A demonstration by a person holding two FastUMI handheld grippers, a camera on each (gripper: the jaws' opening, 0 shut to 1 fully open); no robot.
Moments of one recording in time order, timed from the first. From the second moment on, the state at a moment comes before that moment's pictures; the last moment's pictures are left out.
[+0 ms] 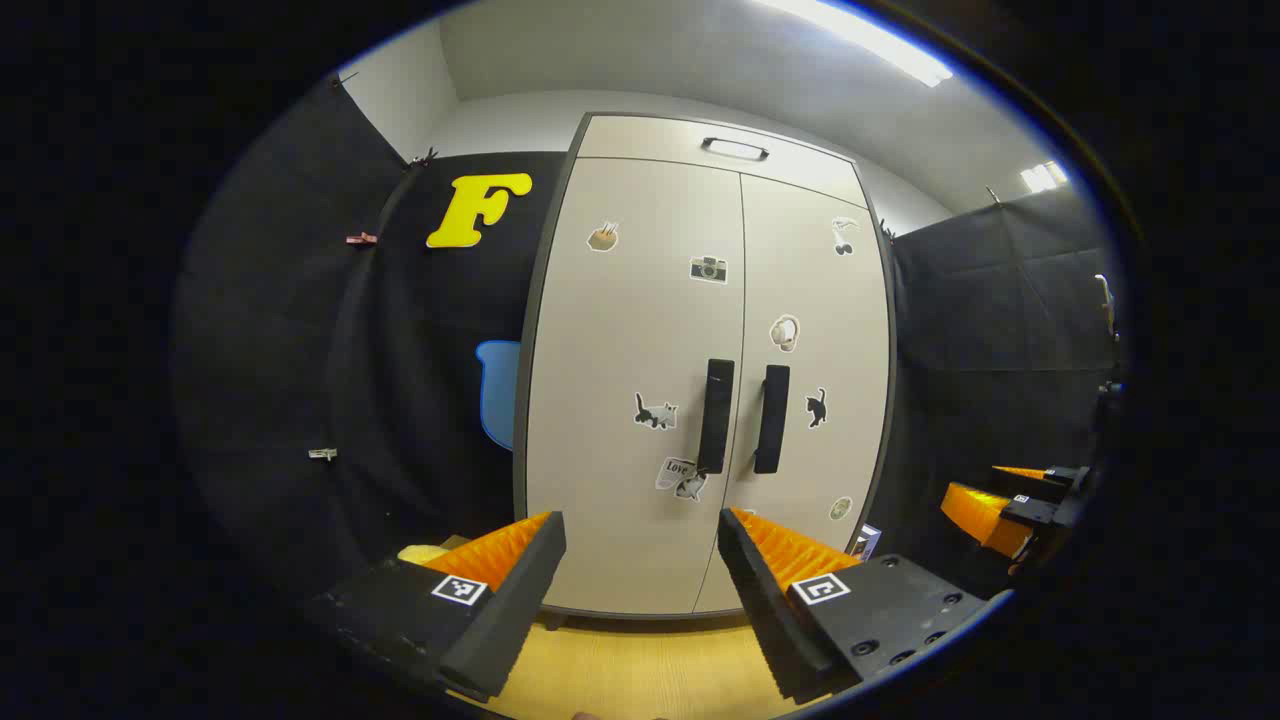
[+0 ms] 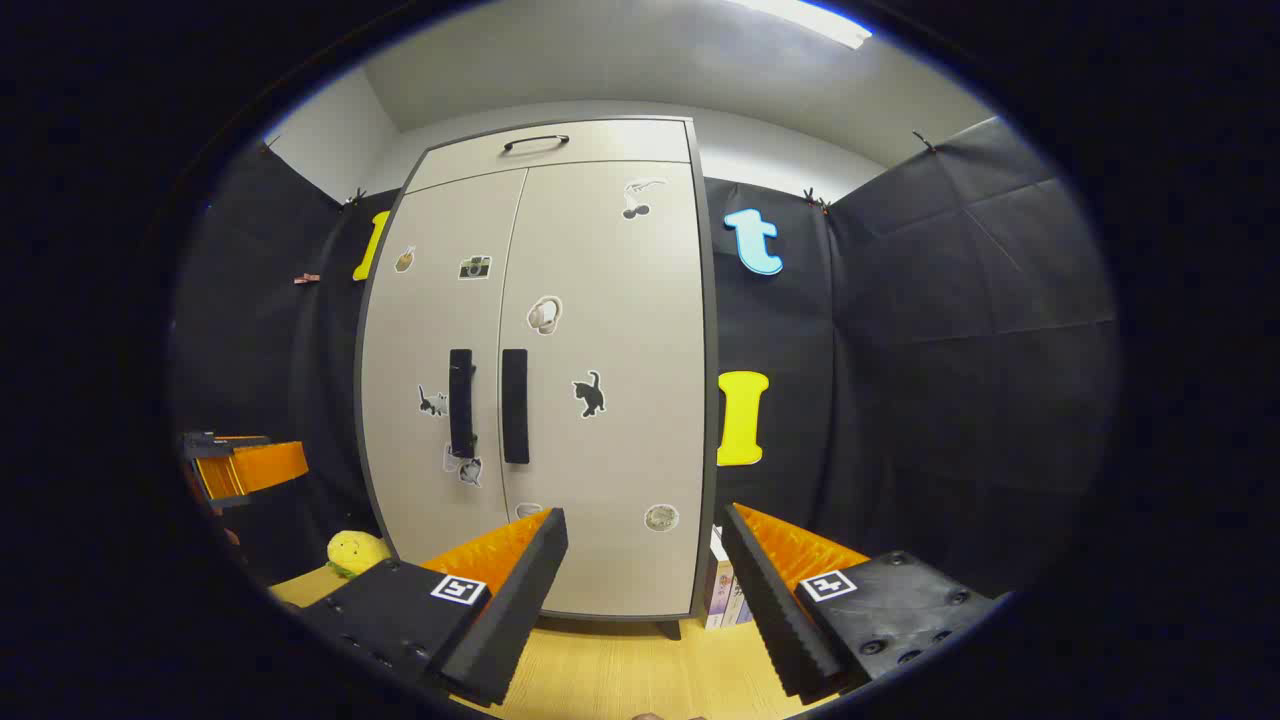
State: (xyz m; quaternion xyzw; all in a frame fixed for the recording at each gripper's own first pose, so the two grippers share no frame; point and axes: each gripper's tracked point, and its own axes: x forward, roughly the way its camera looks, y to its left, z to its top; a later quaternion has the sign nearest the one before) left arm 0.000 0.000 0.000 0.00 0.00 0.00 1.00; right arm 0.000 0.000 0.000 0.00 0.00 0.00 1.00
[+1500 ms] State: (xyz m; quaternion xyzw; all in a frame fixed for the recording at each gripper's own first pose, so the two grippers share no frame) left arm 0.010 -0.007 -0.026 0.01 0.02 -0.01 1.00; right arm 0.034 0.006 -0.008 0.02 0.04 -0.01 1.00
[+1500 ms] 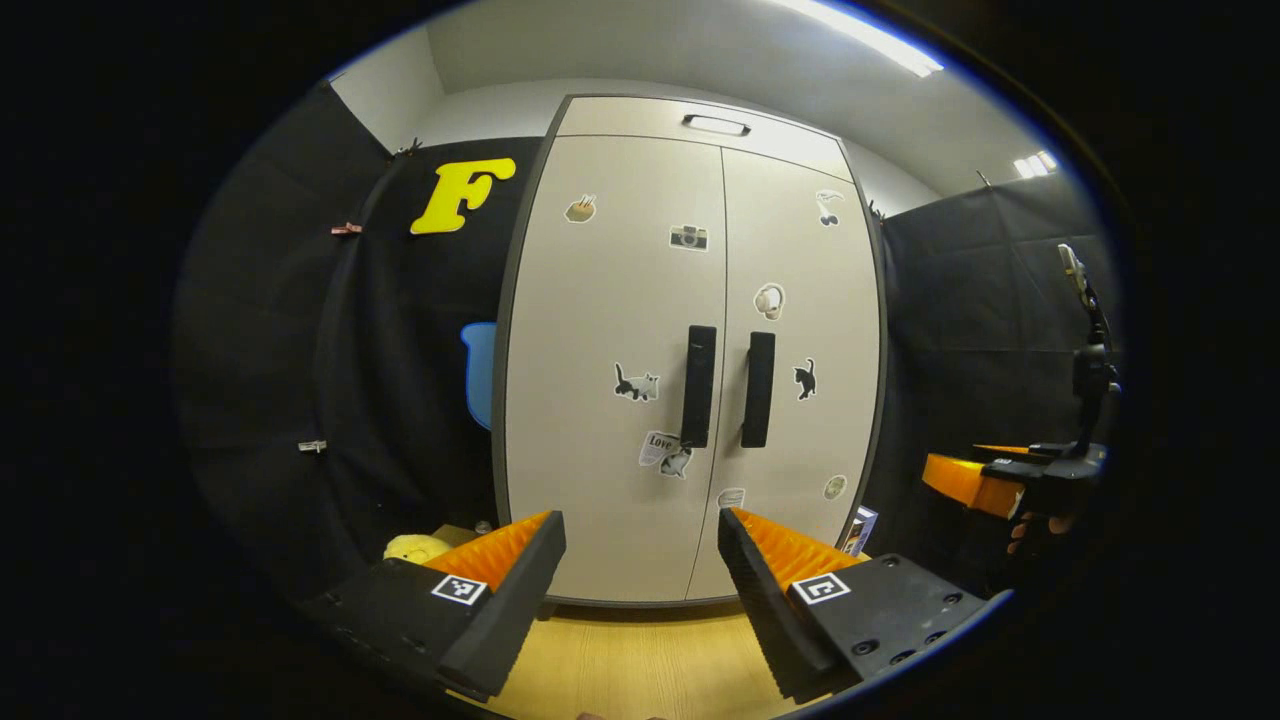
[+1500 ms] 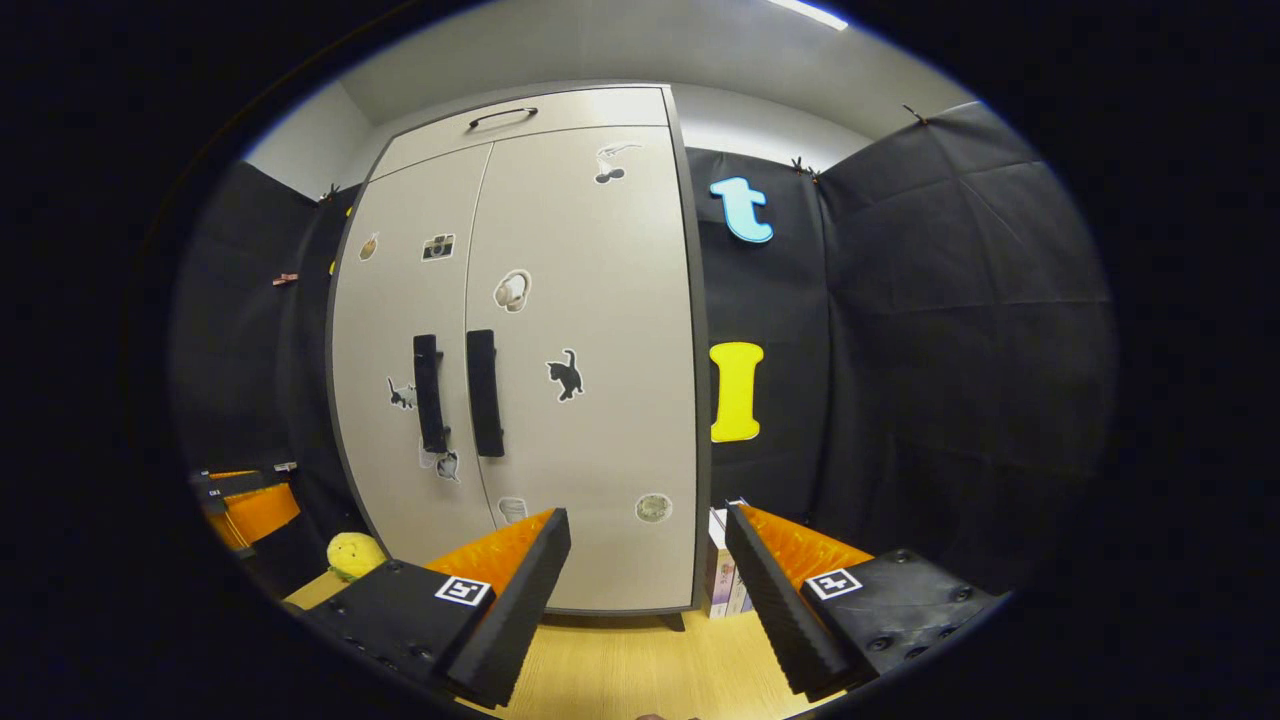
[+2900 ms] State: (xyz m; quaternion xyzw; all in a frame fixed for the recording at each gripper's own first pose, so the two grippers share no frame) left arm -0.026 0.080 -0.069 0.01 0.07 0.07 0.99; right arm 0.223 0.164 0.034 0.04 0.09 0.08 0.99
